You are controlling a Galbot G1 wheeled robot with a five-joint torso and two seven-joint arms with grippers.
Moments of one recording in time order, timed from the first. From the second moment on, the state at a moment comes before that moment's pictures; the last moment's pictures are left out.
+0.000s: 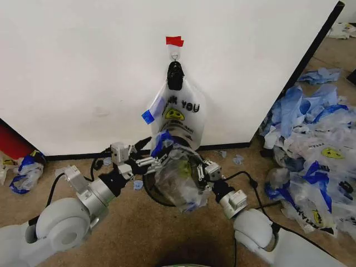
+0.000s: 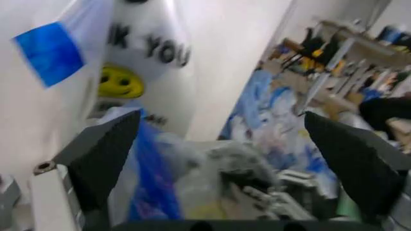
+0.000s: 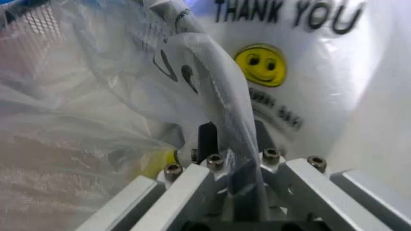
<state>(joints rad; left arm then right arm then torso) 1.05 -0.35 0.00 -2.29 -1.22 -0.23 -0.09 -0.99 0.84 -0.25 2.01 0.32 0.08 0.32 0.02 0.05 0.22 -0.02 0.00</state>
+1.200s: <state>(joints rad) 1.05 -0.07 -0.06 -2.30 -1.35 -0.06 -0.24 -0.96 0.90 -0.33 1.95 0.29 0.10 0.33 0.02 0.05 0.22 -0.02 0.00</state>
